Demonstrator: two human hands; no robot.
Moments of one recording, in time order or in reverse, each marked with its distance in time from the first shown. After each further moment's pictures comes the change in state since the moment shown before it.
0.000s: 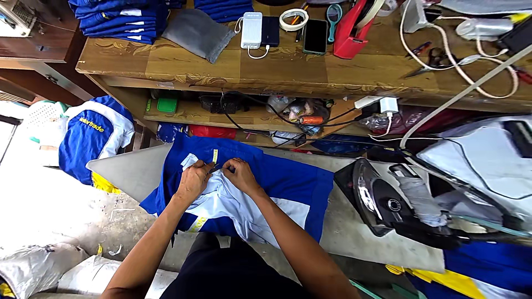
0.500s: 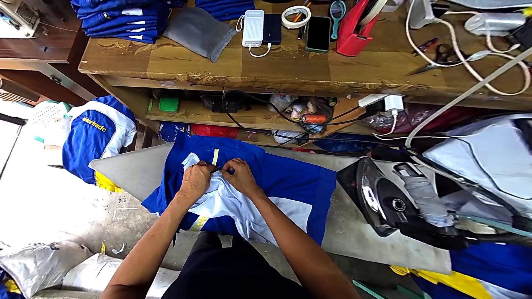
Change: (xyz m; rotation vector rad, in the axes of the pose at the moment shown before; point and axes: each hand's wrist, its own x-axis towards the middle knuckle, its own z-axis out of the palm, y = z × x) left_hand 0.004 0.020 -0.017 0.106 -0.203 -0.129; right_hand -0.005 -0.002 0.009 -0.069 0.043 -0.048
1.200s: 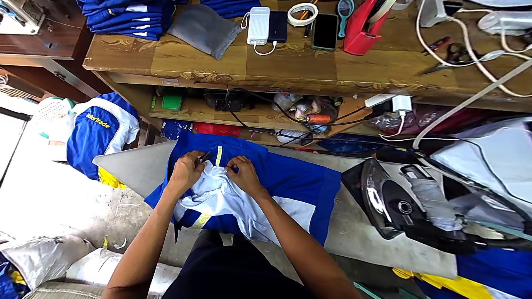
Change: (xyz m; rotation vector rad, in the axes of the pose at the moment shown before) left_hand -0.003 -0.044 -0.013 -0.394 0.203 -0.050; right_hand -0.001 0.005 0.004 -0.032 0.084 -0.023
